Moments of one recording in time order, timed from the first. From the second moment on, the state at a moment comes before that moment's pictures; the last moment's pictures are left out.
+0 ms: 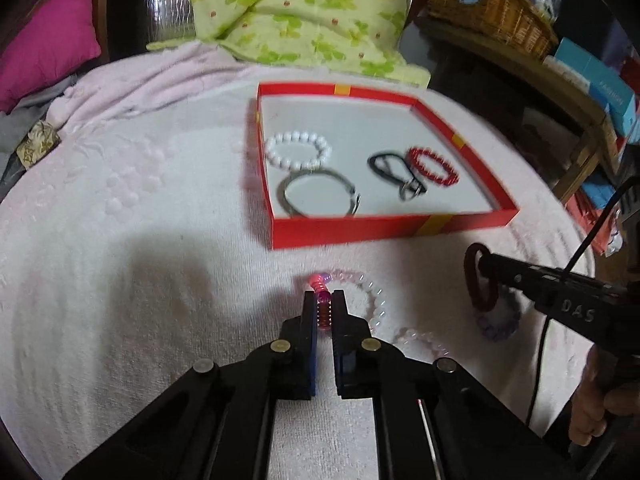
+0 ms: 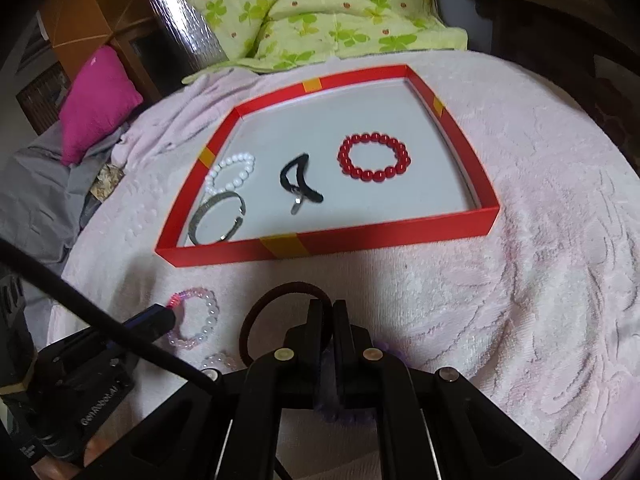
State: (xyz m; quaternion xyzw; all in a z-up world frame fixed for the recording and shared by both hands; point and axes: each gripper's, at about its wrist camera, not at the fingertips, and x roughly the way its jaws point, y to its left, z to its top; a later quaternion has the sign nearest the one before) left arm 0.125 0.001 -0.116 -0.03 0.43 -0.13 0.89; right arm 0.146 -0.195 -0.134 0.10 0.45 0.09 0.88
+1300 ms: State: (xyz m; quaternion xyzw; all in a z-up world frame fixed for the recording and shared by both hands) left arm 0.084 0.009 -0.041 -0.04 0.27 -0.20 0.94; right arm 0.130 -0.219 -0.101 0.15 0.38 0.09 0.91
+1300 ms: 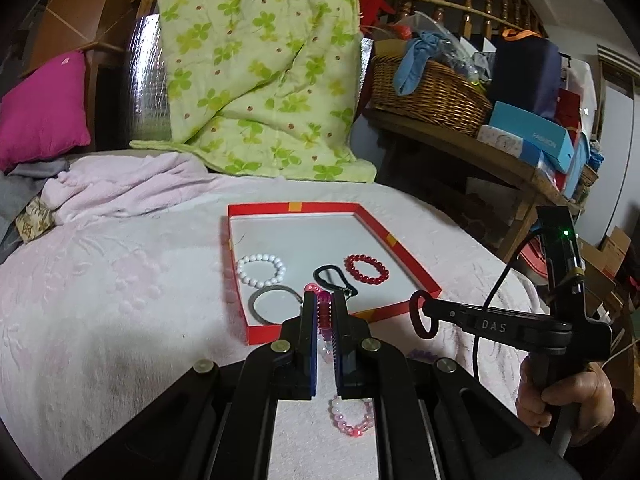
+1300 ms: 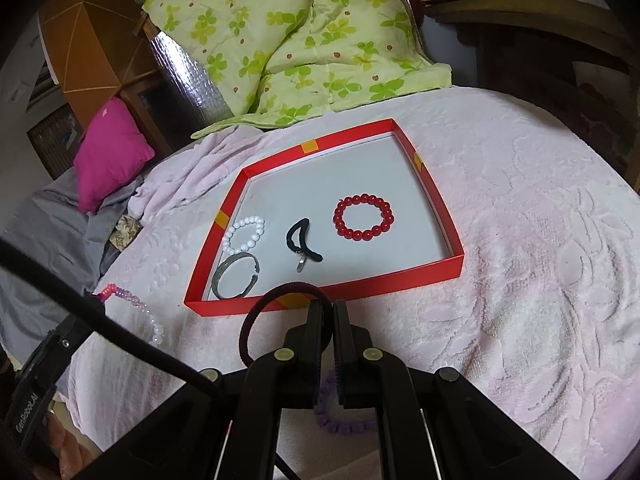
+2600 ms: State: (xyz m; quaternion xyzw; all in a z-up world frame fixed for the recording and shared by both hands) left arm 0.251 -0.050 -0.008 -0.06 0.27 -0.23 0.93; right arm 0.293 -0.272 -0.078 0.20 0.37 0.07 0.90
